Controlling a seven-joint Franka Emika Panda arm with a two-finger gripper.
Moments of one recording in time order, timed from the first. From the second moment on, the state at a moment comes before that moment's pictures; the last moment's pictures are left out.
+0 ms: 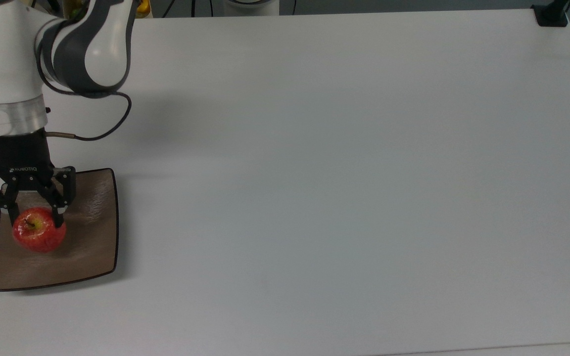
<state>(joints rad) -0.28 0.75 -0.03 -1.28 0.42 2.65 -0.76</state>
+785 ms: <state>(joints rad) -0.27 0.77 -0.02 -1.35 0.46 2.77 -0.76</state>
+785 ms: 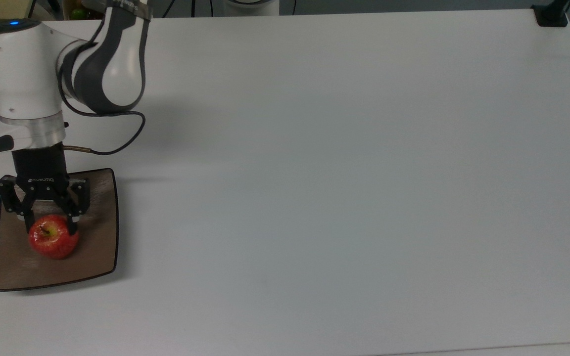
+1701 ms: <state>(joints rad) -0.23 0.66 -0.02 -1.39 0.46 2.80 -0.71</state>
